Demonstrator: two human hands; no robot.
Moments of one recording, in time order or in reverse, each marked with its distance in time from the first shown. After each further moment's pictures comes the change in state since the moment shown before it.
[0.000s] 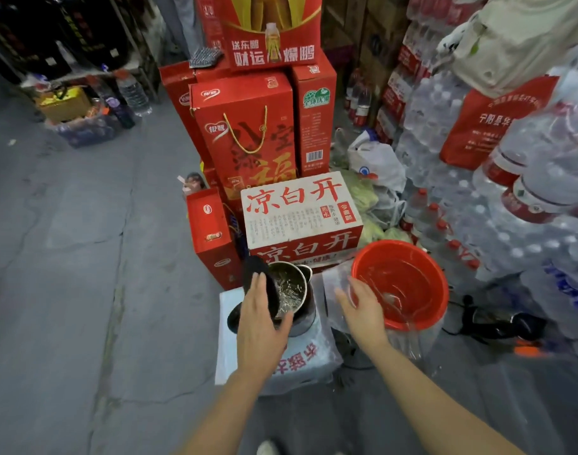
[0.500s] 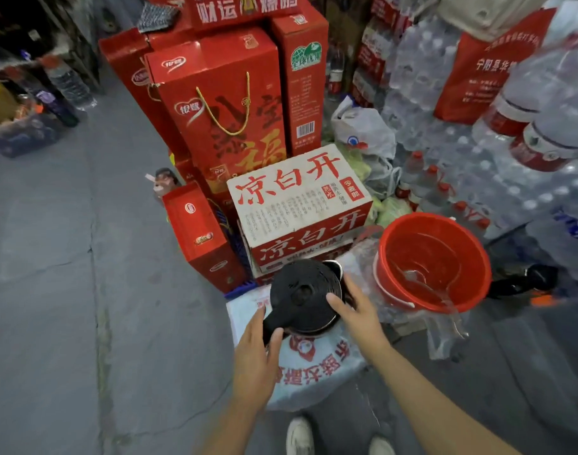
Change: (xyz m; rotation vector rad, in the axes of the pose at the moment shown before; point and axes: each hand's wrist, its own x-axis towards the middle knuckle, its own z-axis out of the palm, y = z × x) left_hand 0.039 -0.124 0.004 -0.088 -0.266 -0.068; right_hand 0.012 -0.009 0.102 0.506 -0.074 0.198
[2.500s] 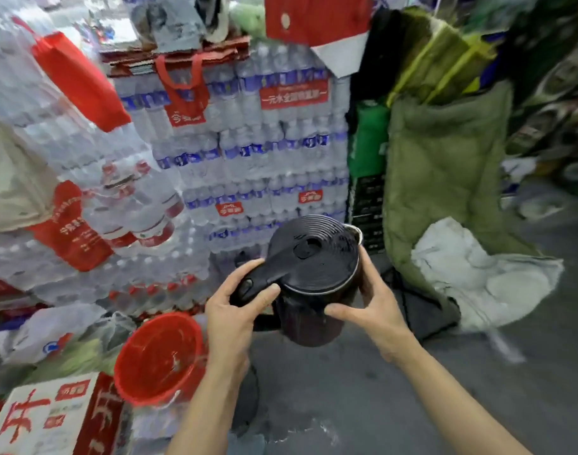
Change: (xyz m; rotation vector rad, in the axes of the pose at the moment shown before) left_hand -0.225 0.368 0.061 -0.570 -1.087 0.649; right_hand -0.424 -0.045 -0.197 0.363 1.227 -0.405
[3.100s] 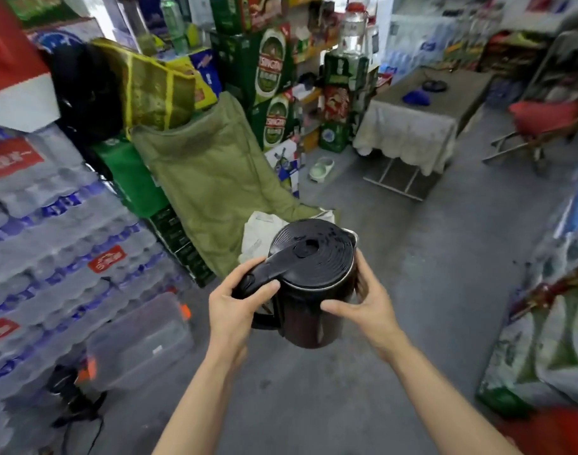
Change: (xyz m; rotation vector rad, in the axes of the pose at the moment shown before) left_hand -0.077 -0.048 0.327 0.004 -0.724 -0.127; right_hand -0.160 -0.009 -0.278 -0.004 0.748 -0.028
